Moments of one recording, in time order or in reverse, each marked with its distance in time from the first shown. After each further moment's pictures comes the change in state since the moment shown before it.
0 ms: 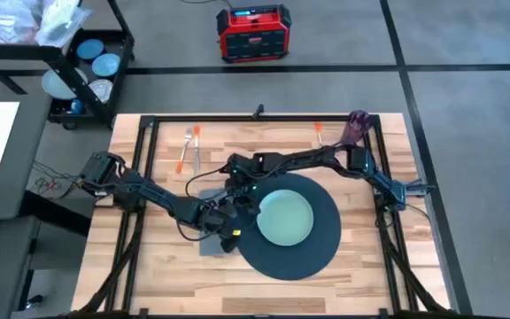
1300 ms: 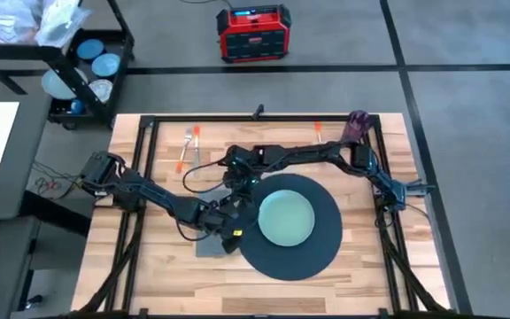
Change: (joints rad) left arm -0.008 0.000 0.000 0.027 0.000 0.012; right arm -0.022 -0.034 0.044 -0.146 -0.061 -0.060
